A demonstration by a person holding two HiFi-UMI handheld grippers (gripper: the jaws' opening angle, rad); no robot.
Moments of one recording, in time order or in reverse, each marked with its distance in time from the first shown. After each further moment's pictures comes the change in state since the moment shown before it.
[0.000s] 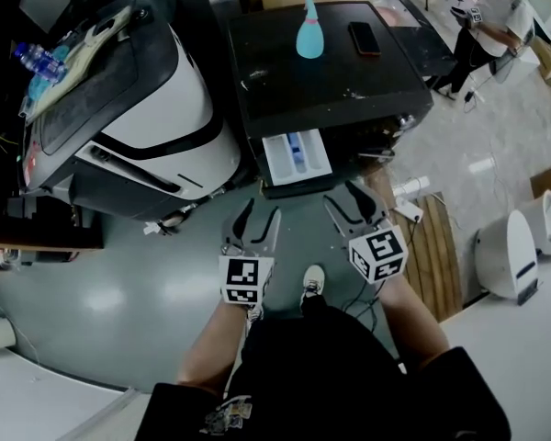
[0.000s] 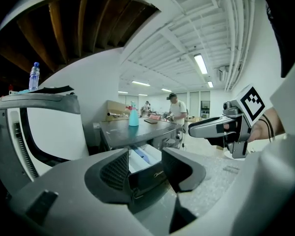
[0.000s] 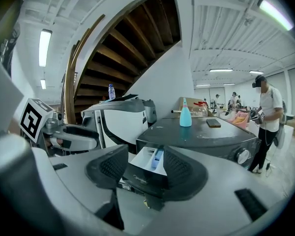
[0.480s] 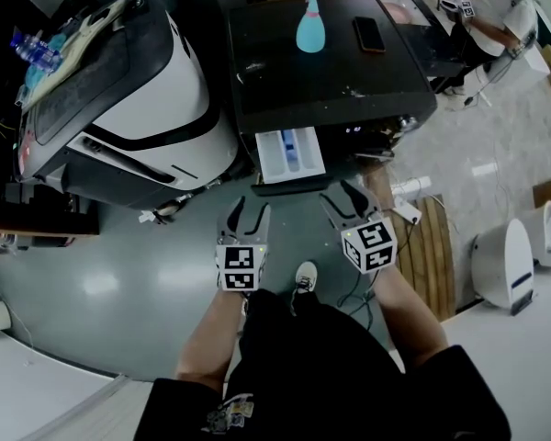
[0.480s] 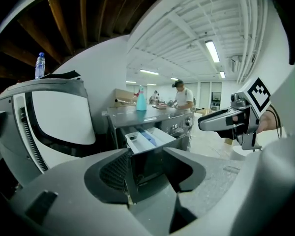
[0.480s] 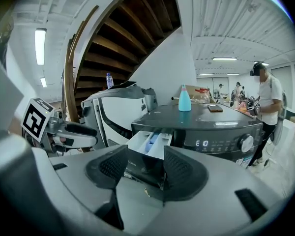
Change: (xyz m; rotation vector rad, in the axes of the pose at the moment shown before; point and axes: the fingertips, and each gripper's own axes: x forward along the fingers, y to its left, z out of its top) left arm 0.037 0.008 -0.059 -0.040 0.130 0.106; right arm 0.024 -0.036 -0.051 0.008 0.114 0.043
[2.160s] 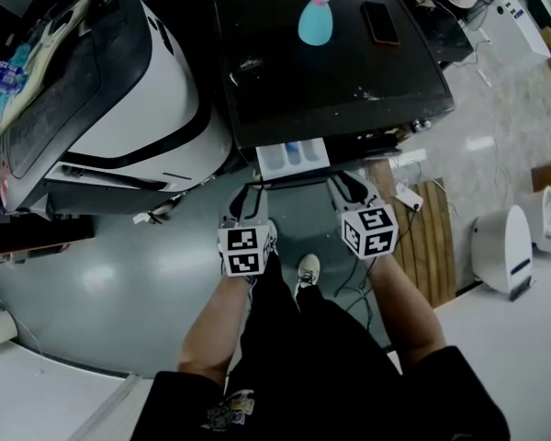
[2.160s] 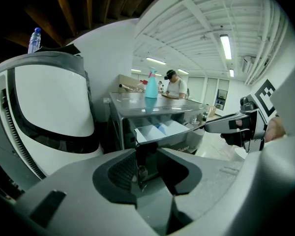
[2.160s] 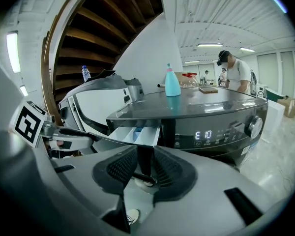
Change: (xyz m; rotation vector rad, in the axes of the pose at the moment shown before) left arm 0.103 0.056 -0.013 -0.086 0.134 0.004; right arm 0.096 -0.051 -0.017 0.162 0.112 -0.101
